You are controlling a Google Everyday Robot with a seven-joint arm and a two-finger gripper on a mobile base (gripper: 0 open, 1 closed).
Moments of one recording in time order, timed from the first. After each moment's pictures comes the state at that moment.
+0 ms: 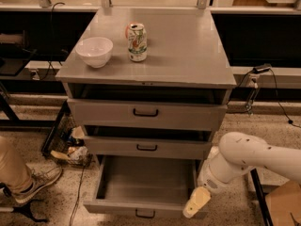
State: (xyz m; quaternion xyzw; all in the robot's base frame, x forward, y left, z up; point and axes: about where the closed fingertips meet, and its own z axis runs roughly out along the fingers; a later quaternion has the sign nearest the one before) arm 0.403 -0.166 0.520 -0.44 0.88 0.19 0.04
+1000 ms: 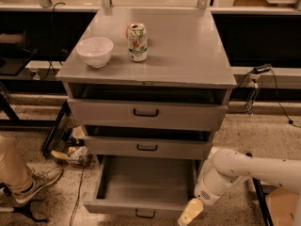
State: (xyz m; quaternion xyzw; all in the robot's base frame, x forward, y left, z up) arm 0.391 -0.156 0.413 -0.39 0.88 0.27 -0.01
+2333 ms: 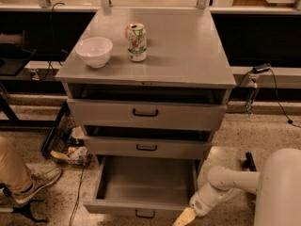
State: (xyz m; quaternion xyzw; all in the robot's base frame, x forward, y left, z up) arm 0.387 -0.148 0.279 -0.31 0.89 0.32 -0.05
